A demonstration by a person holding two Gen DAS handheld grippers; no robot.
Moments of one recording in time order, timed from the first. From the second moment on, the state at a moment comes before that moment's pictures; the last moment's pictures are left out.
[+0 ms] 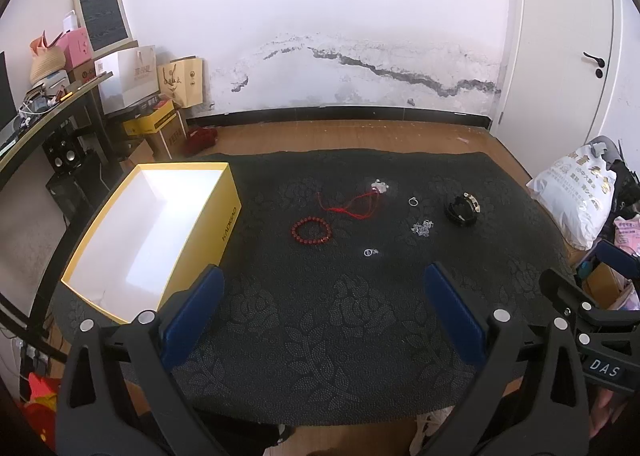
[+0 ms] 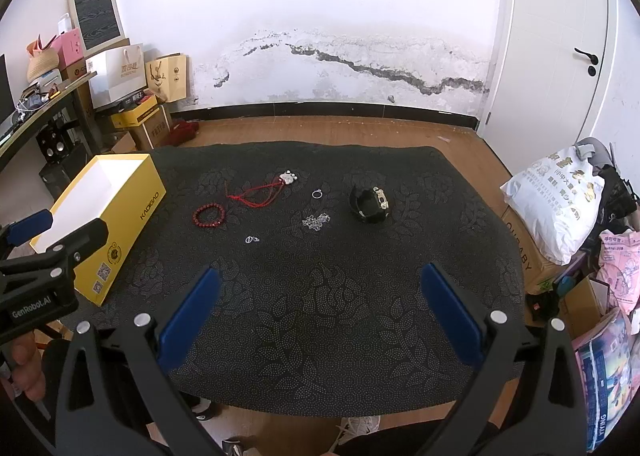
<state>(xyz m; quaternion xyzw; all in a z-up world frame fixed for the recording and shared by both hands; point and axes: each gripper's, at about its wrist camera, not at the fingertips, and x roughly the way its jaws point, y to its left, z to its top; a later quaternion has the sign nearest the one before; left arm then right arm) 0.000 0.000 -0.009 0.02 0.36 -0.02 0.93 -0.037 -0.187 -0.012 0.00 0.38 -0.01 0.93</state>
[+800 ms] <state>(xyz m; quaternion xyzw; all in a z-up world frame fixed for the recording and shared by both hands) 0.000 -0.001 -0.009 0.02 0.36 -0.02 0.93 -0.036 -0.188 -0.011 0.00 0.38 -0.01 0.93</state>
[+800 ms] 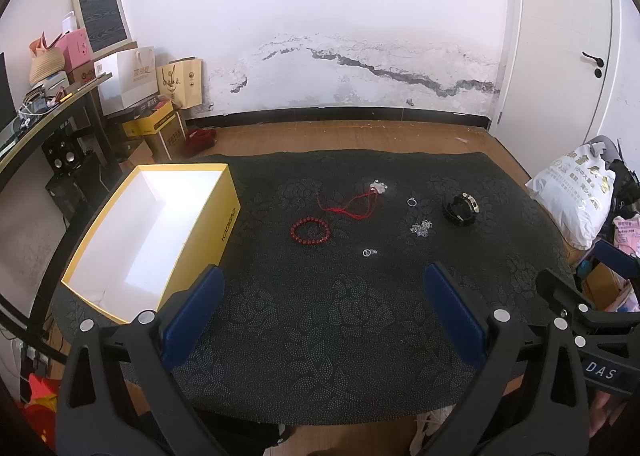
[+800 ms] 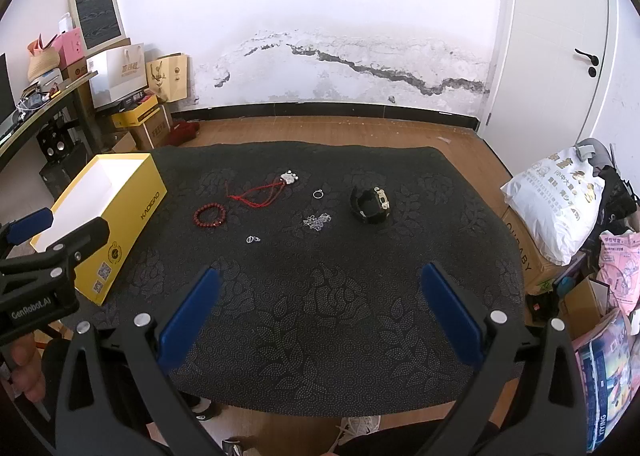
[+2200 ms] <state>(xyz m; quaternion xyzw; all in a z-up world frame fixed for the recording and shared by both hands) 0.001 -0.003 -0.011 0.02 0.37 -0.02 0.93 -0.038 -0.188 -0.011 0.00 0.37 -0.01 0.93</state>
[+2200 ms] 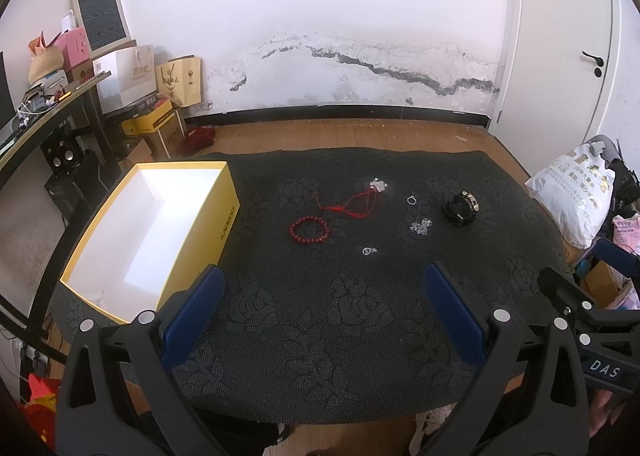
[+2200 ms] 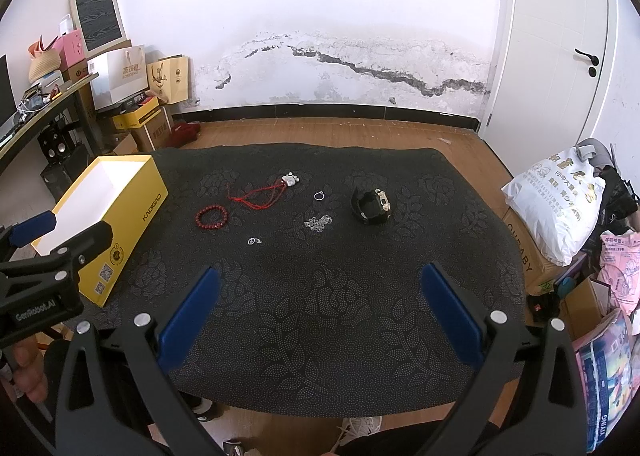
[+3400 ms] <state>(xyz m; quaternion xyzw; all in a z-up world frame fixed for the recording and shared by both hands) 0.194 0.008 -0.222 0.01 0.48 -0.03 0.88 0.161 -0.202 -0.204 -0.01 0.45 0.05 0.89</state>
